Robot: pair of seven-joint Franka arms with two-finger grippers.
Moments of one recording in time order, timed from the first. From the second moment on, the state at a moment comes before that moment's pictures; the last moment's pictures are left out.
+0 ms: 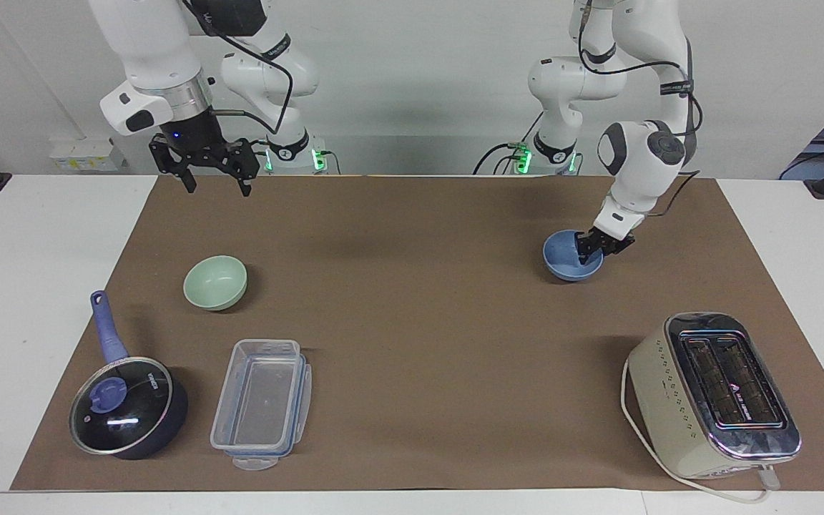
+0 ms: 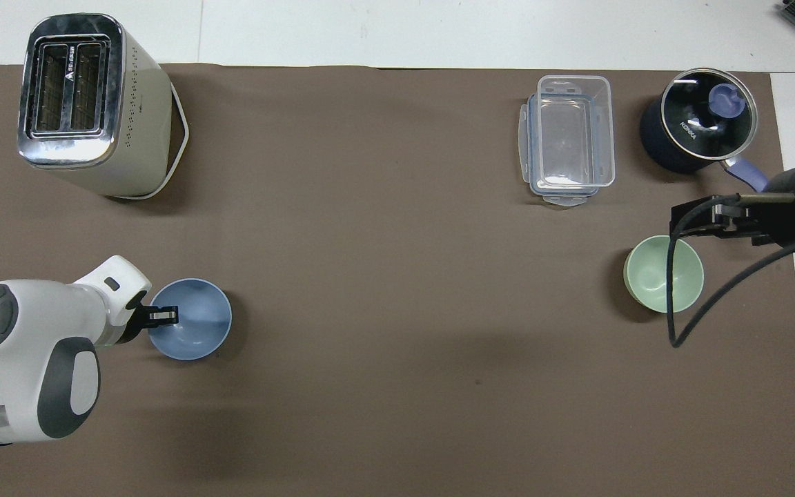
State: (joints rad) left arm -0.06 -0.11 -0.02 -2.51 -0.11 2.43 -0.02; right arm -0.07 -0.03 0.15 -1.60 -0.01 1.59 0.18
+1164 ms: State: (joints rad) left arm -0.44 -0.14 -0.05 -2.33 -0.29 2.30 -0.28; right arm -0.07 -0.03 0.15 -1.60 -0.01 1.59 0.18
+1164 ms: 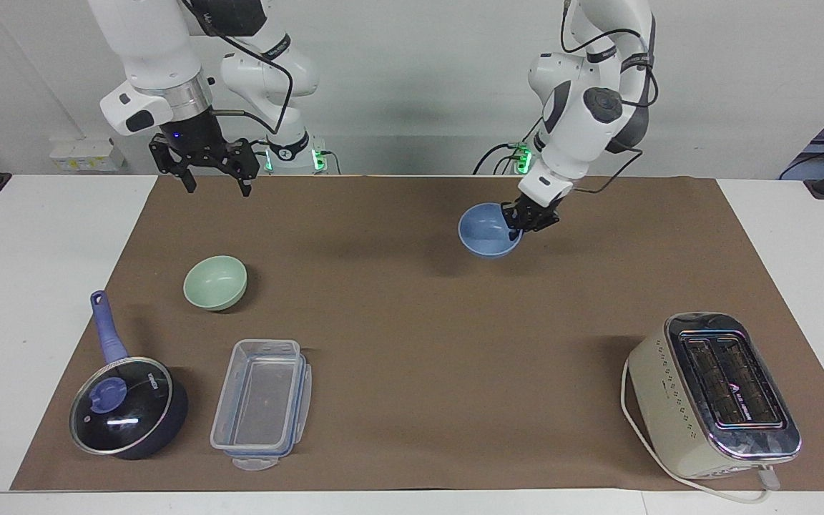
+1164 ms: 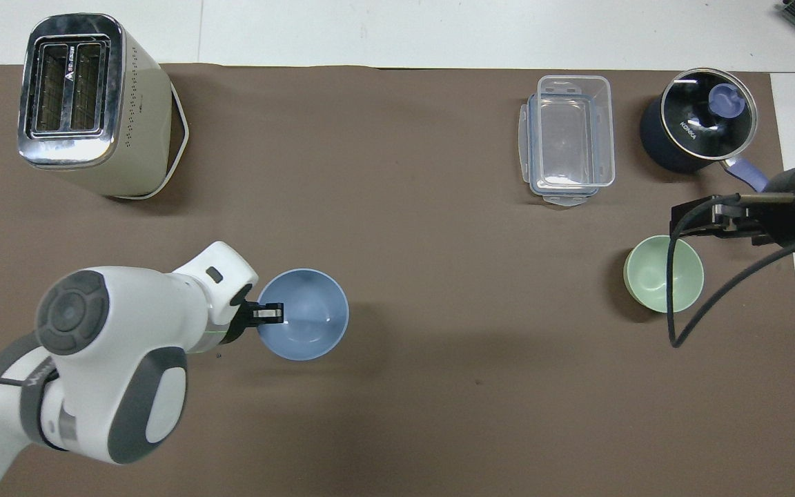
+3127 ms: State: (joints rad) left arm -0.12 0.01 -0.01 -1.79 -0.11 1.77 -0.02; right arm -0.37 0.12 0.14 -2.19 -0.01 2.36 -0.09
